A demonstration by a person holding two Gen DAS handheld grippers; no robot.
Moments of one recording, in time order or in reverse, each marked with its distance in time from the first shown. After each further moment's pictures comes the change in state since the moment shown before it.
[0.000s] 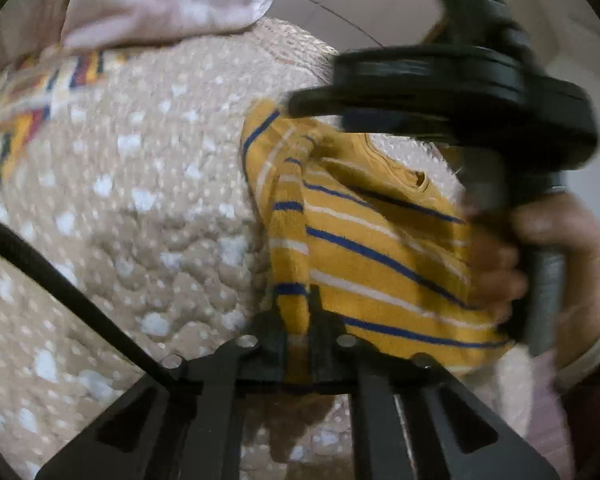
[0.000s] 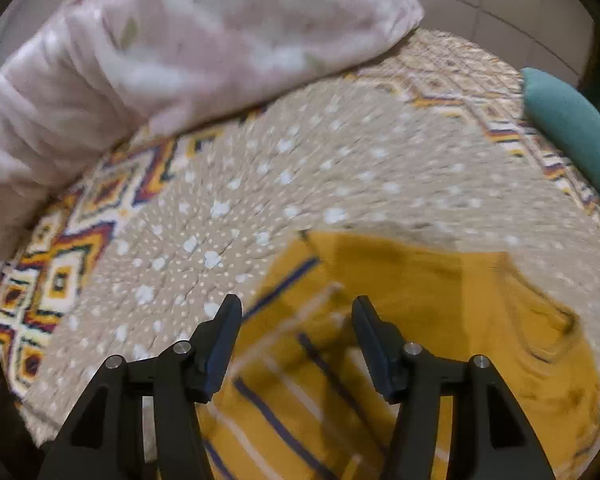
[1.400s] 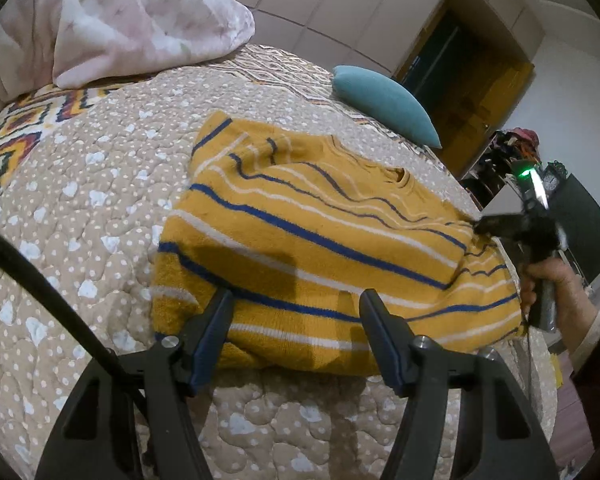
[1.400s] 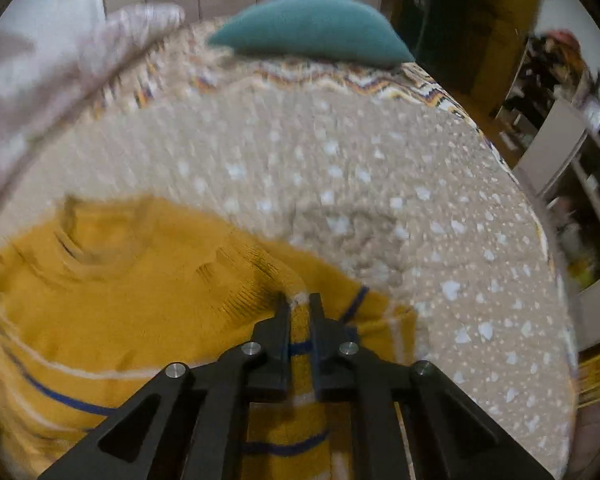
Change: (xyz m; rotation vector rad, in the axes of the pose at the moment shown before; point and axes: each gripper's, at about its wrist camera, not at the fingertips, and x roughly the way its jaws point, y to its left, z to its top) left arm 0.014 -0.049 -0.020 0.050 -0.094 0.041; right arm -0.075 -0.286 -0.143 0.421 0.021 -0.432
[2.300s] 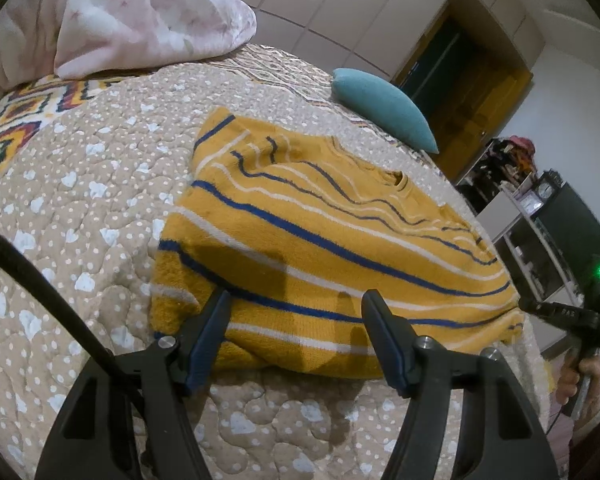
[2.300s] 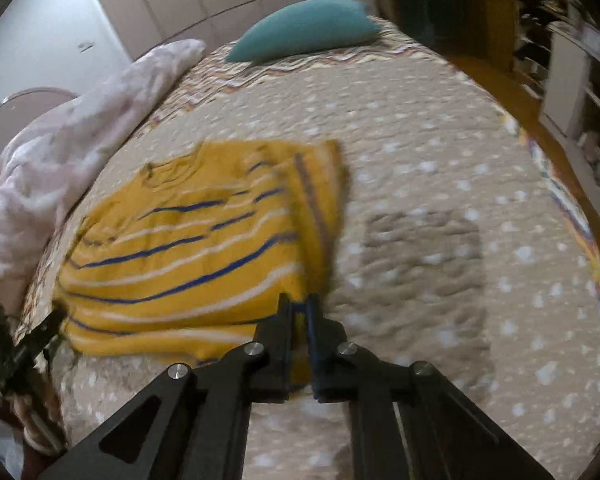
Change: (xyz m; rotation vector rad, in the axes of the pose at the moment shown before) left arm 0.000 0.004 -0.003 -0.012 -0.005 -0.012; right arm -0.096 -0.082 -0.135 0.172 -0.050 0.268
